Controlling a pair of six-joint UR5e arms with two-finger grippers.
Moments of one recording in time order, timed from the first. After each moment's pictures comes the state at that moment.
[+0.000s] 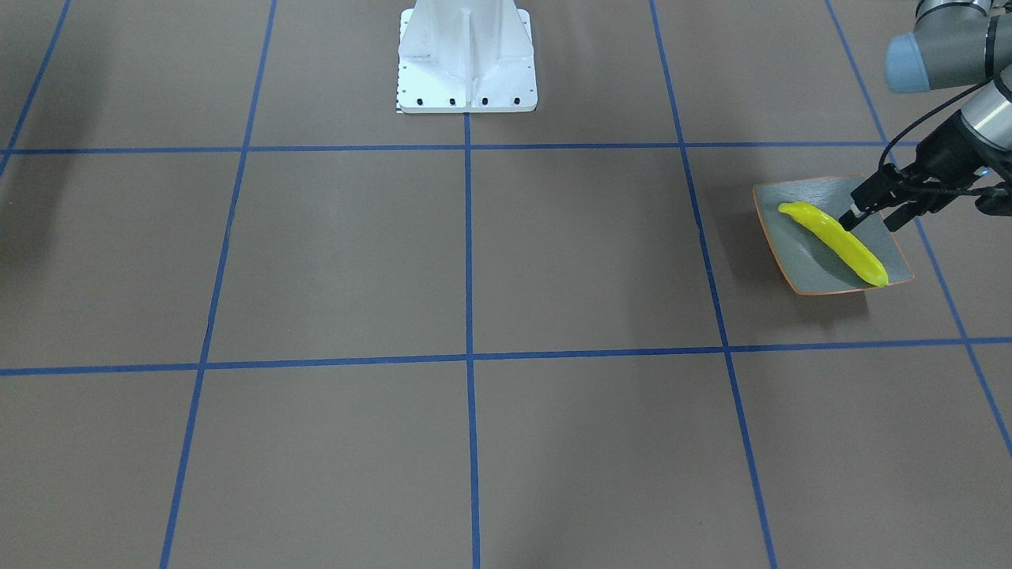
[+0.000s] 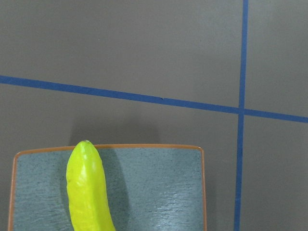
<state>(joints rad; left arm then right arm) -1.16 -1.56 -1.79 -2.18 -2.37 -1.00 1.53 -1.85 1.79 -1.26 2.20 -0.29</state>
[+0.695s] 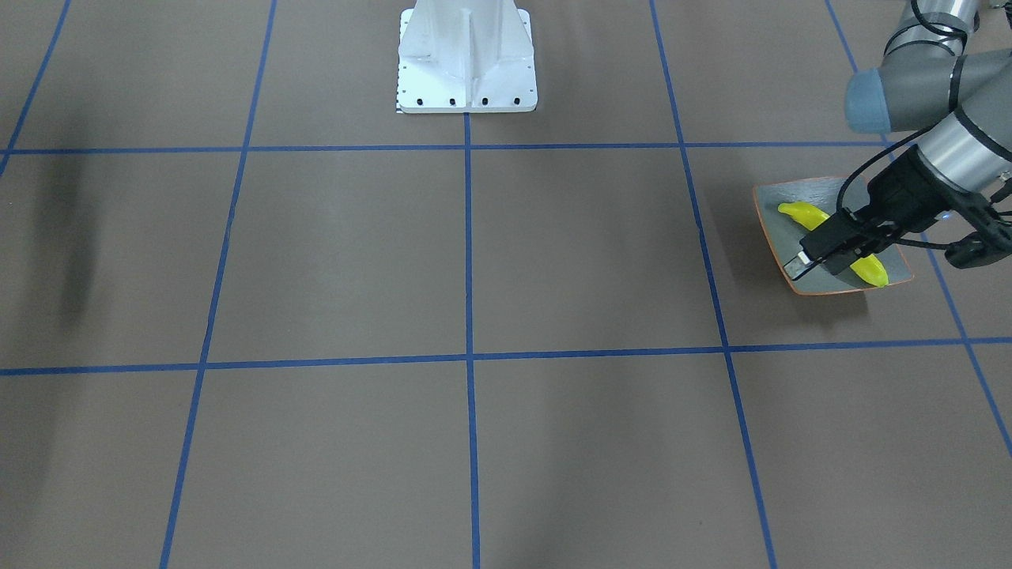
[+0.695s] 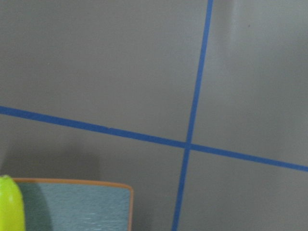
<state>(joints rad) -1.12 -1.85 -1.69 -2.19 -2.37 -1.33 1.36 -1.62 1.83 -1.27 2.48 0.20</state>
